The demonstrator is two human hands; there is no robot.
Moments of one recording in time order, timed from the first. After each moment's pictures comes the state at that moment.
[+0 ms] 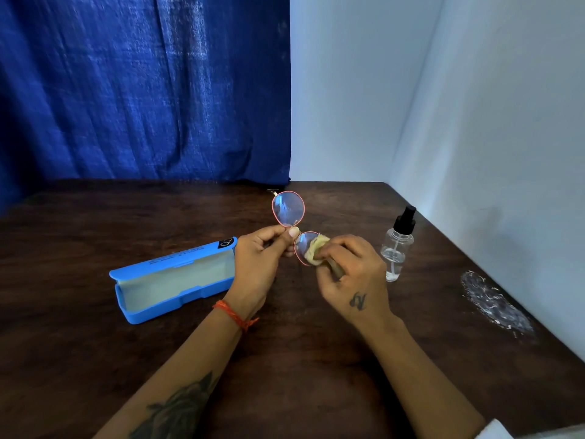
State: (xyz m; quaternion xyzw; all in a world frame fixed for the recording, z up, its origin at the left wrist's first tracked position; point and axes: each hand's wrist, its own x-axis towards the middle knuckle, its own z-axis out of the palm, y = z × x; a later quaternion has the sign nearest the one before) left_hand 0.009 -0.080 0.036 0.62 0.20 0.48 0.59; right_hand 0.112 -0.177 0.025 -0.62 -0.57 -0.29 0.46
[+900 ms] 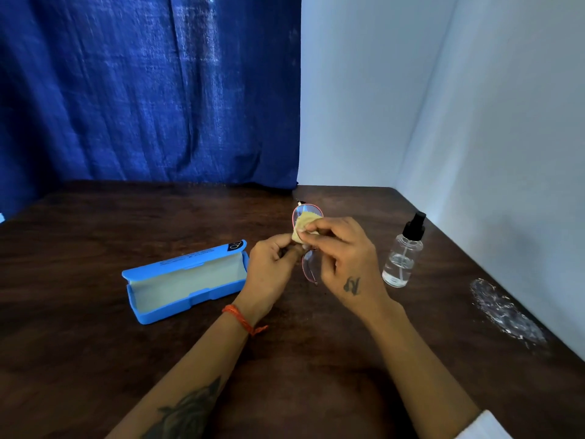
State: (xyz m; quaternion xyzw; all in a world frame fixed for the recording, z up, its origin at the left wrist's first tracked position) left_hand 0.007 -0.072 0.025 0.70 0.21 0.43 0.53; right_hand 0.112 -0.155 0.046 -0.59 -0.64 -0.28 0.42
